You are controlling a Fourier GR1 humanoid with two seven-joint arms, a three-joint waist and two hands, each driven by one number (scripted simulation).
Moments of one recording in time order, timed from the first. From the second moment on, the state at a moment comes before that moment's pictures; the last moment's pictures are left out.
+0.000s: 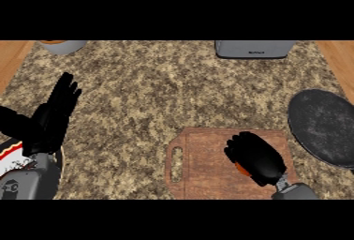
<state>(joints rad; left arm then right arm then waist) -0.17 0.18 0.10 -1.59 0.12 0.06 0.24 -0.09 -0.25 0.35 -1.53 1.43 0.12 -0.37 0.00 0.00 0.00</state>
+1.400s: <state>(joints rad) -0.15 0.16 0.10 -1.59 0.10 0.06 0.22 0.00 -0.06 0.07 -2.39 1.36 0.57 0.17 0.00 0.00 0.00</state>
